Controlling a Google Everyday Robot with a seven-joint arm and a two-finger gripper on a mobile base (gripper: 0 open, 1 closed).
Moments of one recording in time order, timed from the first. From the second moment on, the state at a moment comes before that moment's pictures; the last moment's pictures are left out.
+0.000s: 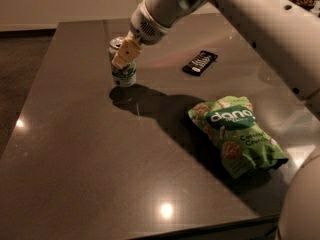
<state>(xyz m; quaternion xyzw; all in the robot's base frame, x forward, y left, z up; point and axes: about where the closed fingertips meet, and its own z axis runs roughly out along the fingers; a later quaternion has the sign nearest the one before) 0.630 0.084 0.938 -0.58 0.74 0.19 0.29</state>
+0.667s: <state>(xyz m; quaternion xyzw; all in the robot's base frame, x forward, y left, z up) 0.611 0.065 1.009 -0.60 0.70 0.22 0.32</state>
